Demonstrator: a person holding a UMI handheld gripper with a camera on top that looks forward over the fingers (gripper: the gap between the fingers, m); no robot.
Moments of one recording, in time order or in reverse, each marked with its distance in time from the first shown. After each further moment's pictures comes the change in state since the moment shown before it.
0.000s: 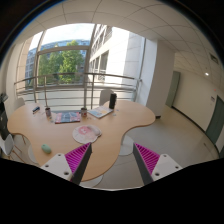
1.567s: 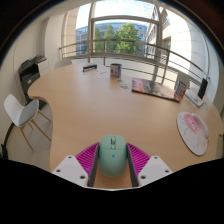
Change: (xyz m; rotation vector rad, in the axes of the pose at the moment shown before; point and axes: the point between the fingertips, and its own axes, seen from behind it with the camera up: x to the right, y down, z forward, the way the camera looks) arm -0.505 0.174 0.294 -0.203 -0.567 -0.271
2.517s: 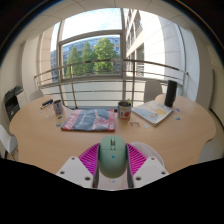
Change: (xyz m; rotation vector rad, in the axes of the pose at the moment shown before) arm 0.321 -0.105 -0.021 0.209 0.150 0.175
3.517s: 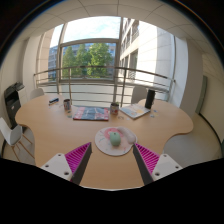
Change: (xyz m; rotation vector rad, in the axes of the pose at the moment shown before) arm -0.010 0.026 -0.262 0.016 0.117 -0.047
